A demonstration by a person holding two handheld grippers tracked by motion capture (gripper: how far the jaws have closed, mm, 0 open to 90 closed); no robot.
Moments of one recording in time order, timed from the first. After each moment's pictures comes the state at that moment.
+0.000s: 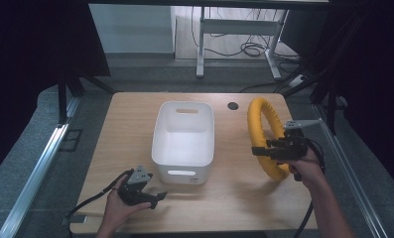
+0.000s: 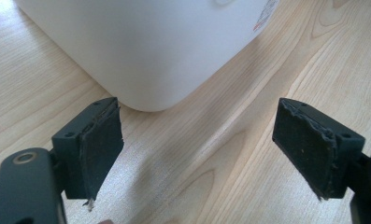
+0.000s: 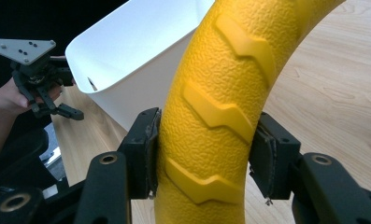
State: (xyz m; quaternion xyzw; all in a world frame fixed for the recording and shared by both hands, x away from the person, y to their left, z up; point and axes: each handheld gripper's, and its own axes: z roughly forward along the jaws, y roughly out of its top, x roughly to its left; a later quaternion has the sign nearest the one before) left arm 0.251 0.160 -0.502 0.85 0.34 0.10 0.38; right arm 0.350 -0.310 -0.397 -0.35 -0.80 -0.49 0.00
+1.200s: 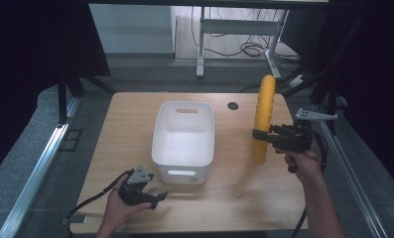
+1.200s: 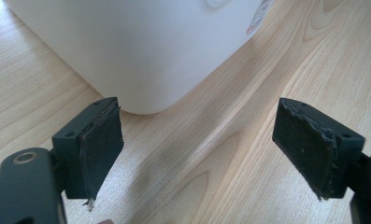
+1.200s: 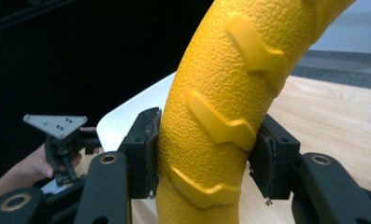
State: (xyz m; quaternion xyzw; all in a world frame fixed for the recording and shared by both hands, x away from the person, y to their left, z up) left arm 0.252 0.160 -0.503 0.85 0.34 0.09 0.39; right arm 0.342 -0.300 -0.359 -0.34 -0.73 -0.60 -0.05
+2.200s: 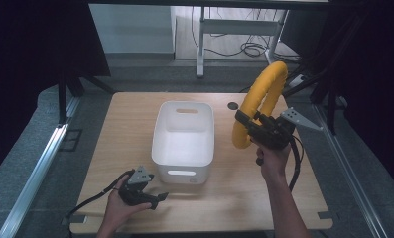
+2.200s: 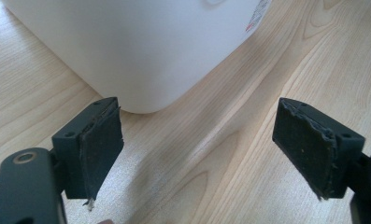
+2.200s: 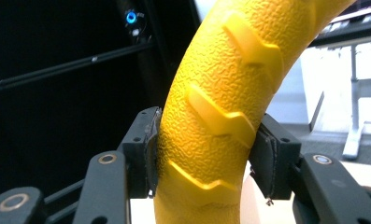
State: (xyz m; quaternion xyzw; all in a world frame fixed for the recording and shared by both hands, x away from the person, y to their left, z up) left arm 0.252 0.159 -0.504 0.85 0.34 0.09 0.39; right arm 0.328 -0.230 -0.349 -0.39 -0.60 -0.68 -0.19
